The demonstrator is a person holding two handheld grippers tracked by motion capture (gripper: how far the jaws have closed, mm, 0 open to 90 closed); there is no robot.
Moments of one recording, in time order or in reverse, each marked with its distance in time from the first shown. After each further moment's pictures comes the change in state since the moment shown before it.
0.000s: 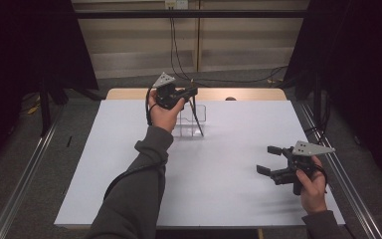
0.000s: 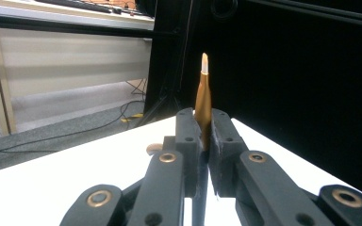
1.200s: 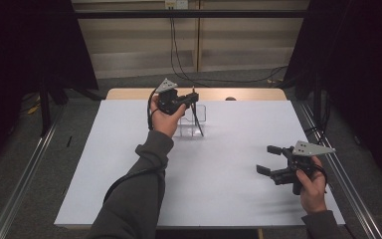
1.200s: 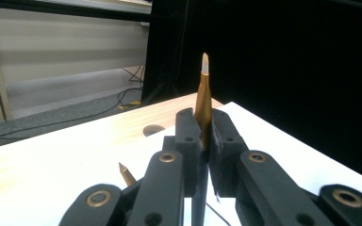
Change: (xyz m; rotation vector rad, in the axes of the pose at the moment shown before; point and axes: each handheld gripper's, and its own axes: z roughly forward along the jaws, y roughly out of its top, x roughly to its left) left arm -0.001 -0.017 0.003 0.043 -0.014 -0.008; right arm 0.001 0.001 0.000 -0.011 0.003 -0.008
